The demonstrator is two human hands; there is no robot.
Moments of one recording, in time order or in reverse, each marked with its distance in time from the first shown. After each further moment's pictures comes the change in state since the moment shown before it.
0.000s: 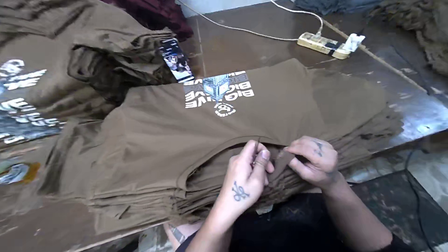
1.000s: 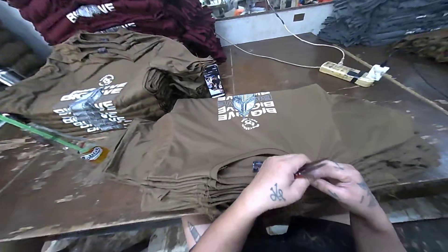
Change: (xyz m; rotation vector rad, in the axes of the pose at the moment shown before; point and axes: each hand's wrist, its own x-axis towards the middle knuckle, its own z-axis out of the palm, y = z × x) left_hand 0.019 0.024 -0.004 0.281 -0.169 0.334; right_hand 0.003 -0.016 -0.021 0.458 -0.196 0.266
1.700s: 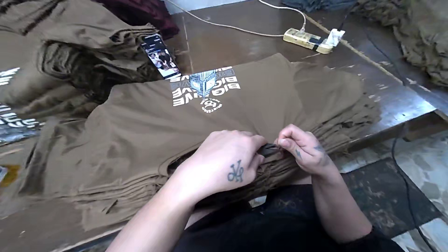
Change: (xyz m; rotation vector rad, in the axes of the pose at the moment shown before) left_hand 0.018 0.011 -0.039 0.544 -0.496 -0.003; right_hand 0.002 0.001 -0.002 0.042 -0.016 0.109
